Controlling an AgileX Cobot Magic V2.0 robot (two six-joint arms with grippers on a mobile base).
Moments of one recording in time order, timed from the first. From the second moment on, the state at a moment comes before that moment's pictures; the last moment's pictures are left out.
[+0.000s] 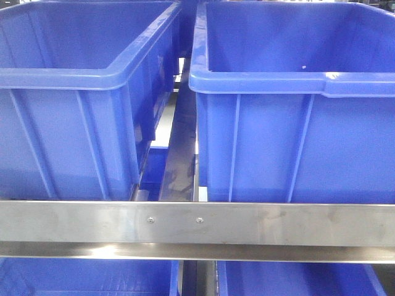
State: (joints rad) left arm -0.08 0.00 0.01 0.15 0.15 -0.29; right arm 0.12 -0.01 0.03 -0.10 0.21 0.19
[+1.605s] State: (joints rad) left arm -0.08 -0.01 0.01 0.03 0.09 -0.10; right arm 0.12 -0.01 0.03 -0.10 0.21 0.19
